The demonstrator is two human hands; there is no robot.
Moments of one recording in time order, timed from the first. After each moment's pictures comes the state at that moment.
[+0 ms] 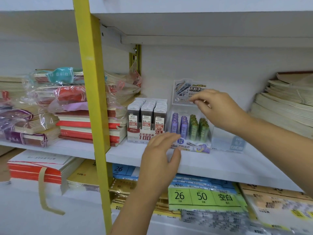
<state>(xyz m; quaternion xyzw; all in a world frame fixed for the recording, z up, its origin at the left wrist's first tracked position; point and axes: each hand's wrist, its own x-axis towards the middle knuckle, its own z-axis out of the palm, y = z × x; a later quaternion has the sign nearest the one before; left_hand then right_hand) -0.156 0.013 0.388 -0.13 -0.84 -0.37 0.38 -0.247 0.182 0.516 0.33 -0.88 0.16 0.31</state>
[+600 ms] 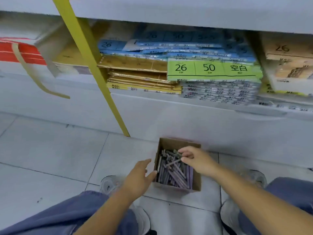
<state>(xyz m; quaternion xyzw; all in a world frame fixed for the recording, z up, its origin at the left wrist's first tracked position) 0.030 0.008 0.063 0.15 -0.88 -0.41 -0.20 -0.081 0.229 0.080 0.10 -0.87 0.36 -0.33</state>
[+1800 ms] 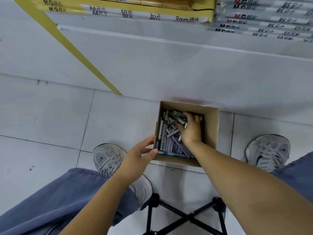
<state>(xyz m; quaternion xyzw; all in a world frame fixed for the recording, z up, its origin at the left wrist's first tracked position) 0.026 0.003 0.010 0.22 -0.75 -0.56 -0.27 -0.091 0.180 -0.080 -0.09 -0.90 0.37 -0.20</state>
